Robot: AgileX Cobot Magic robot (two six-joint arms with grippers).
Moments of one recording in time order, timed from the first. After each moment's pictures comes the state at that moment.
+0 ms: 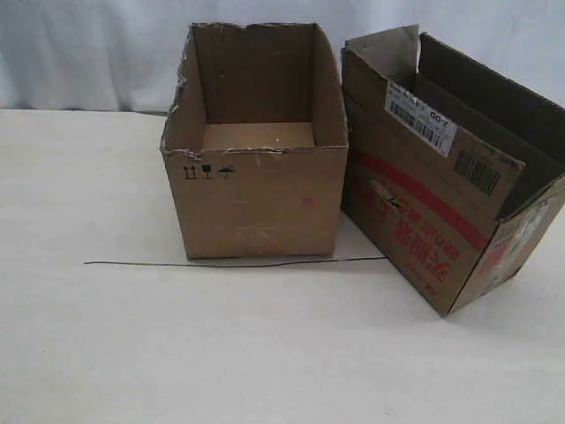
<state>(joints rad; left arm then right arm) -0.06 0.00 0.00 0.07 0.02 -0.02 0.05 0.00 0.00 0.00 0.16 0.12</state>
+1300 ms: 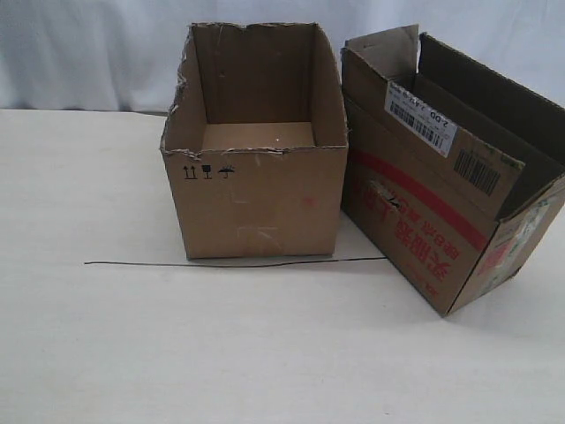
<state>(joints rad) -0.06 0.00 0.00 0.07 0.02 -0.02 0.05 0.00 0.00 0.92 -0.35 0.12</state>
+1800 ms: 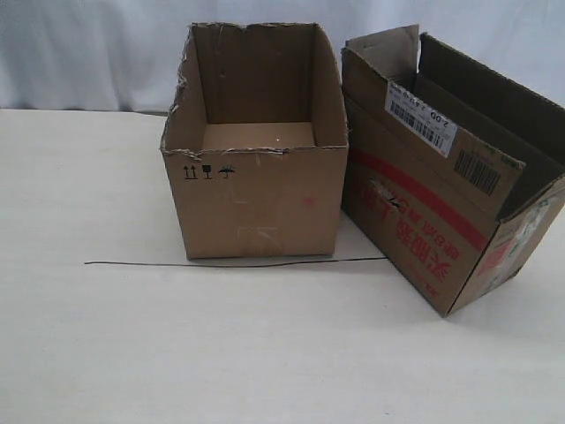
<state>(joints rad) -0.06 0.00 0.00 0.07 0.02 -0.02 0.05 0.12 -0.12 1.05 -0.34 -0.05</state>
